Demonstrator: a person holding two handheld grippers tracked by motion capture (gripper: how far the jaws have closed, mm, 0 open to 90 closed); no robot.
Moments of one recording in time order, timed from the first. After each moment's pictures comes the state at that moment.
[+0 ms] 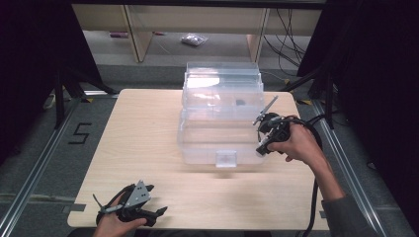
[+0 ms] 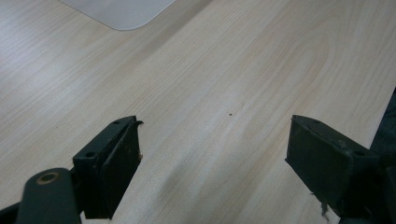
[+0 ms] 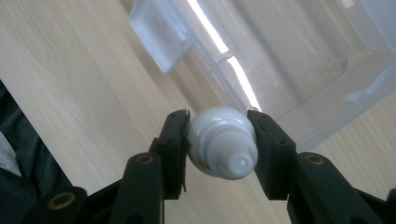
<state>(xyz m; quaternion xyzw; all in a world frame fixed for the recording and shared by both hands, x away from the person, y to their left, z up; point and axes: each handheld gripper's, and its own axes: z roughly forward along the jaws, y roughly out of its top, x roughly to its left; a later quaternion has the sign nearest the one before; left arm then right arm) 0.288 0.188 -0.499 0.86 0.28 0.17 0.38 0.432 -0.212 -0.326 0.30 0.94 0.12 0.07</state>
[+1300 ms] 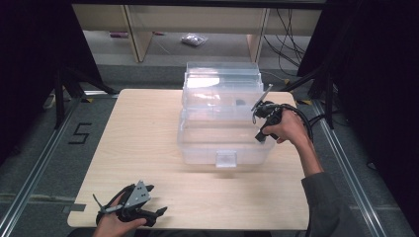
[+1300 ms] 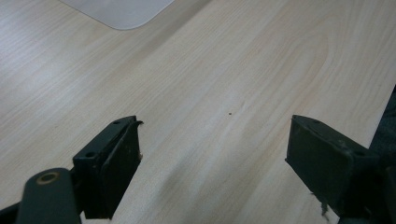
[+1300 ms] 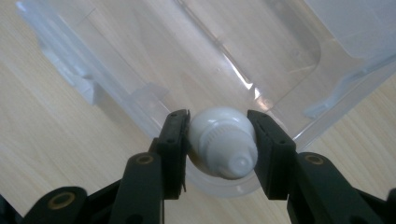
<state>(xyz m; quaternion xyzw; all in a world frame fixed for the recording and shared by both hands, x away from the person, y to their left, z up) 0.288 0.188 -0.499 0.86 0.28 0.17 0.39 0.503 -0.218 -0.356 0.36 0.93 0.10 0.05</state>
